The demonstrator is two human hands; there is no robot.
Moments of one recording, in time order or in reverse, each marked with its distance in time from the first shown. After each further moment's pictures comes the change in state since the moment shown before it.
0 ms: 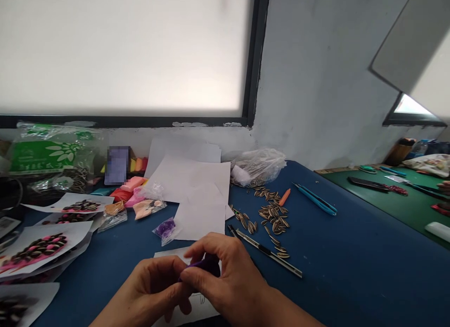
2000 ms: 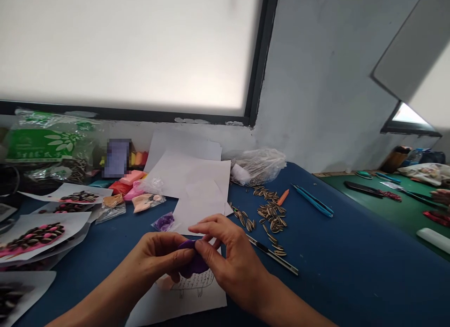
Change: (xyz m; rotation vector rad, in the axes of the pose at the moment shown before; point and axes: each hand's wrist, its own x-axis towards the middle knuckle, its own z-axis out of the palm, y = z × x) left_hand 0.019 0.009 -0.013 -0.090 0.047 0.050; right_hand 0.007 0.012 -0.006 -0.074 0.084 -0.129
